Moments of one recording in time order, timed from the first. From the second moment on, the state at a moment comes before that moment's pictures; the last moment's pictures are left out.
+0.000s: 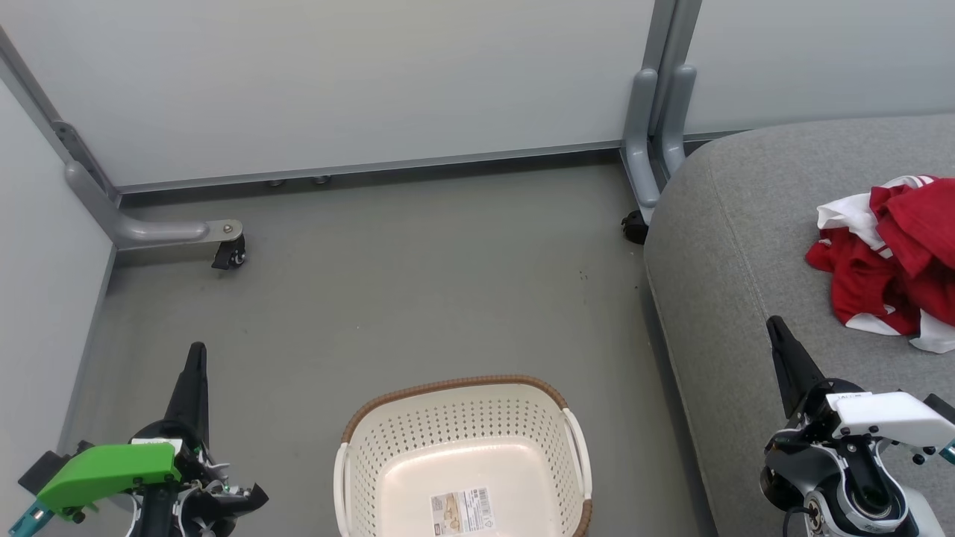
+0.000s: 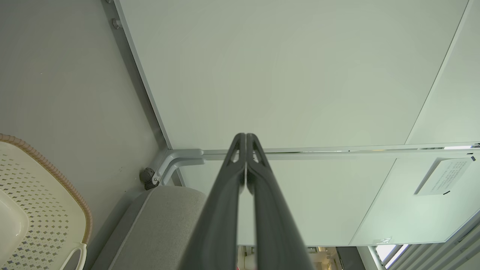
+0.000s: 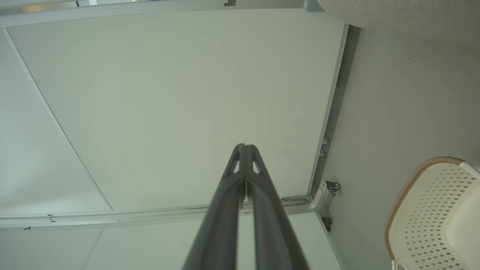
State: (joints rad) left arm -0.10 0.05 0.11 0.24 -1.62 -0.13 0.11; right arm -0.11 -0.05 -0.11 0.24 1.62 0.13 0.11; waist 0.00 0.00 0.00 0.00
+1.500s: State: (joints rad) left arm -0.10 0.05 0.11 0.24 -1.62 -0.13 0.11; right arm -0.11 -0.05 -0.11 0.24 1.62 0.13 0.11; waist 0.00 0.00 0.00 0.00
